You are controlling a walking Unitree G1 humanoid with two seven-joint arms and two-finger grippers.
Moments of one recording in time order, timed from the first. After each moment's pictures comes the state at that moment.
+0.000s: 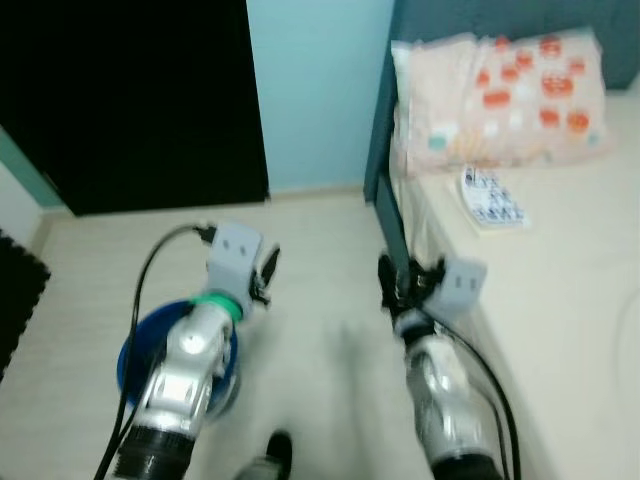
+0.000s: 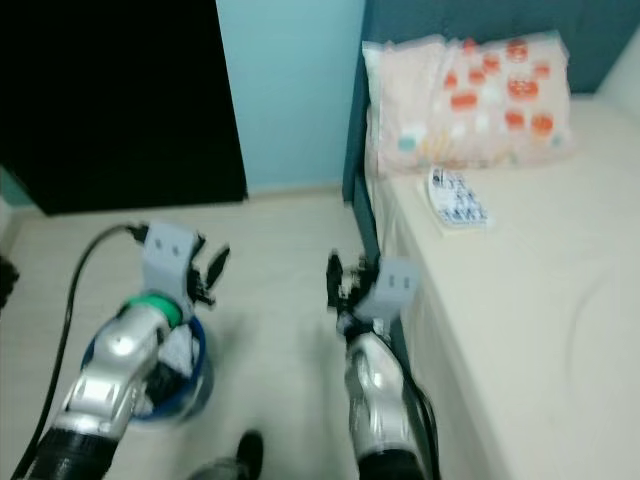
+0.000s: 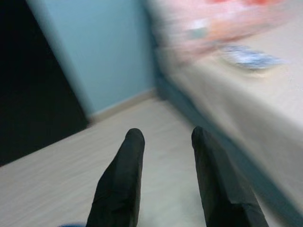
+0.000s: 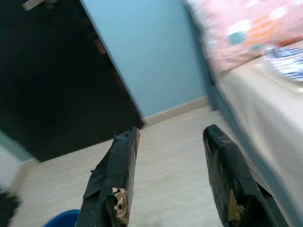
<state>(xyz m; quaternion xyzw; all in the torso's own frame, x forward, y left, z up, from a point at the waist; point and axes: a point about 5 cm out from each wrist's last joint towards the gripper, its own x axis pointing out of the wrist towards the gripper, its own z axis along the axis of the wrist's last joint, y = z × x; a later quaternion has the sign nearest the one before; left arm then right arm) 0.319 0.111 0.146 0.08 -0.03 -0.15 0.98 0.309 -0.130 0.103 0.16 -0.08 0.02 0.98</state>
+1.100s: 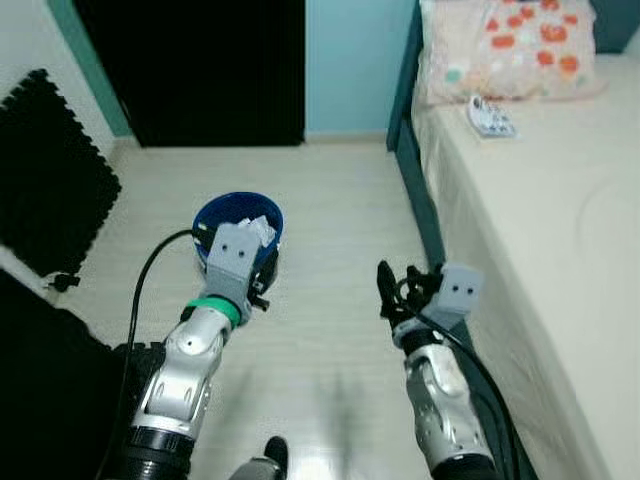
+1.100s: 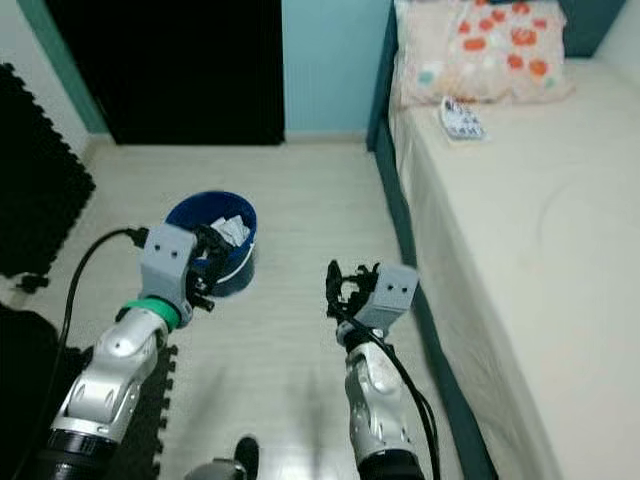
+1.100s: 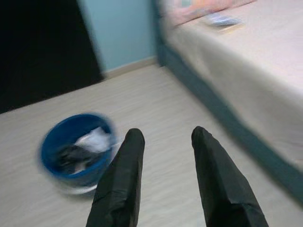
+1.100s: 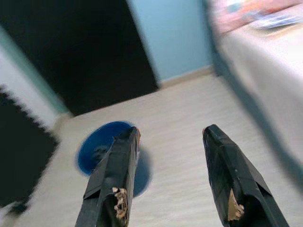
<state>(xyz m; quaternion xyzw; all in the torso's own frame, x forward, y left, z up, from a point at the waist) 0.318 0.117 0.141 0.08 -0.01 -0.14 0.99 0.308 -0.129 0.099 0.16 -0.07 0.03 0.98</state>
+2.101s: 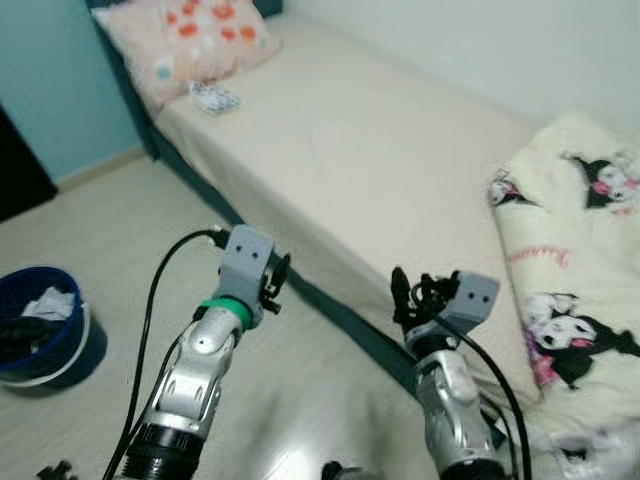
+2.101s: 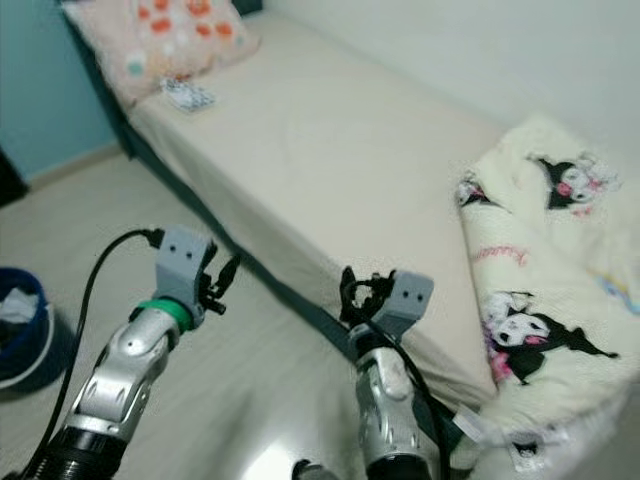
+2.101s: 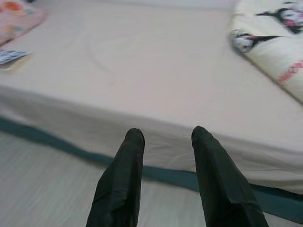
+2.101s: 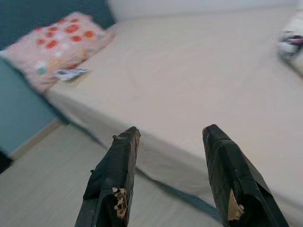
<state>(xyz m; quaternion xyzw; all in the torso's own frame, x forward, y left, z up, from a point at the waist) 0.319 0.114 0.141 0.08 -0.01 -0.14 0.99 0.306 -0.136 0.095 0.17 -0.06 0.01 0.98</state>
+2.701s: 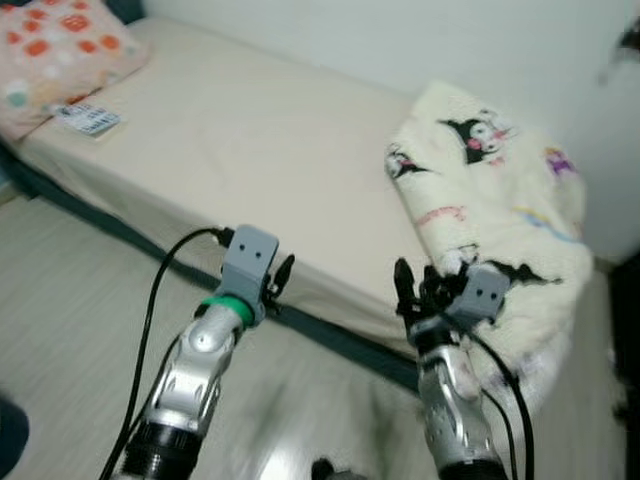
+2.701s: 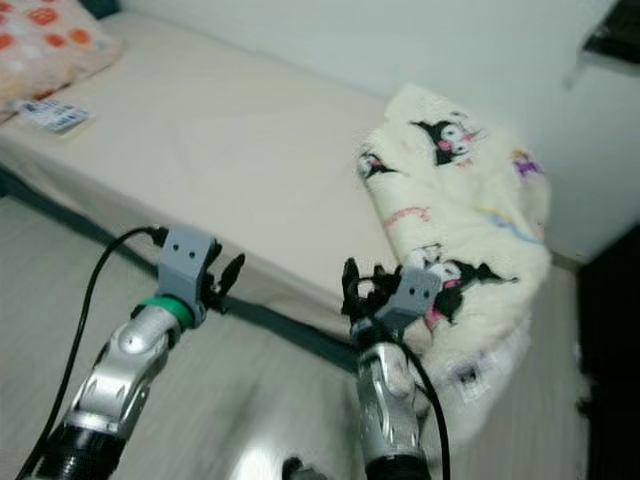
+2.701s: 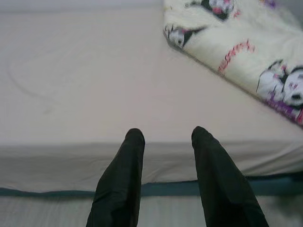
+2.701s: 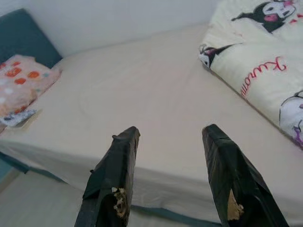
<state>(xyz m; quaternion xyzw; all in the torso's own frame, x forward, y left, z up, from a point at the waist) 0.321 0.119 0.140 0.09 0.00 -0.14 0.99 0.307 -0.136 0.105 0.19 -0.09 0.03 0.98</state>
